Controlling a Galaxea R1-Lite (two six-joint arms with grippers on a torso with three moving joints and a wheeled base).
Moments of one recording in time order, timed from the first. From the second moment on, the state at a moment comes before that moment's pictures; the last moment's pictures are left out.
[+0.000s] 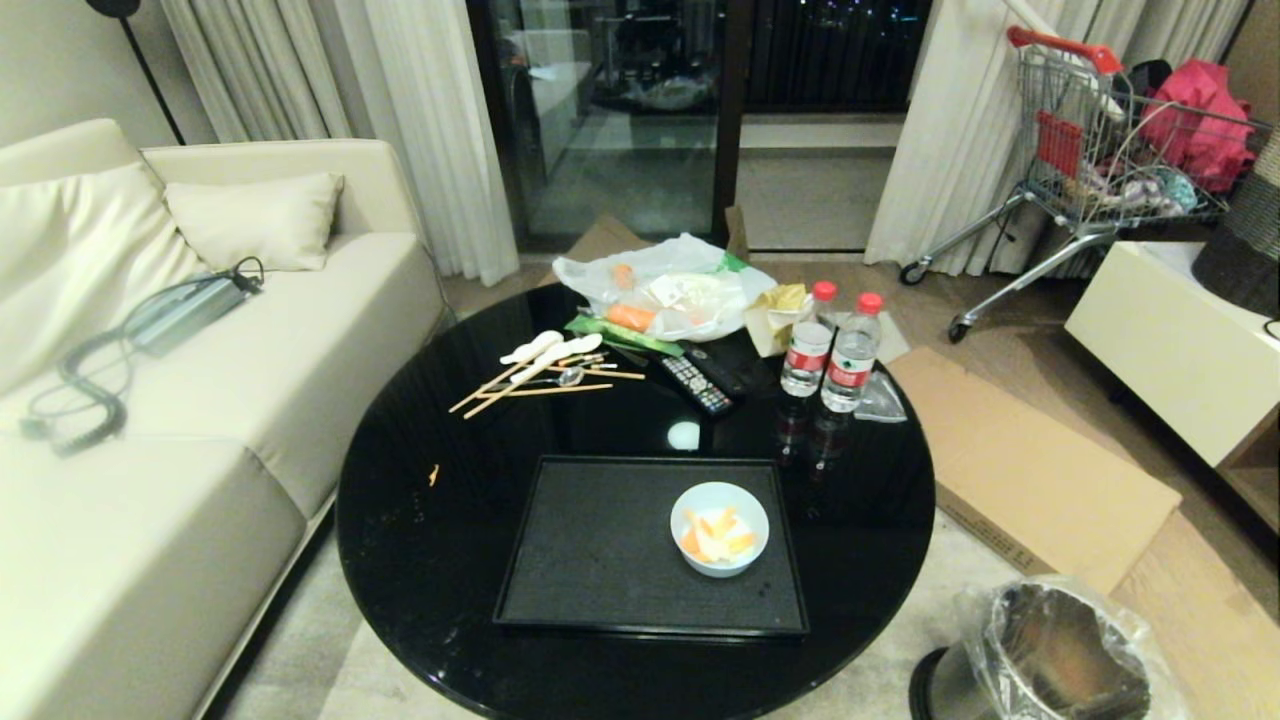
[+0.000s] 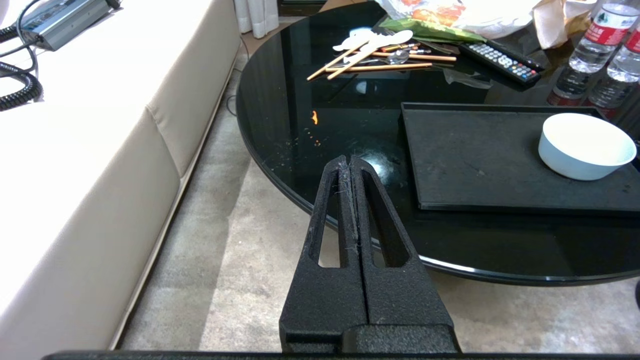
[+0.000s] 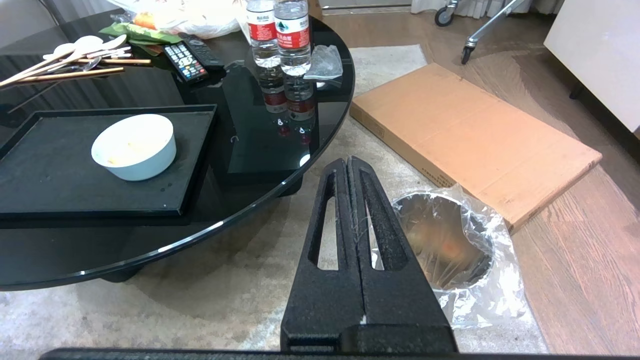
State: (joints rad) left arm 0.00 0.00 0.00 -0.01 0.01 -0.01; right arm -0.01 0.00 0.00 -0.01 -0.02 0.03
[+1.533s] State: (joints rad) left arm 0.00 0.00 0.00 -0.01 0.01 -0.01; right arm 0.01 0.22 -0.04 -0.13 0.11 -0.08
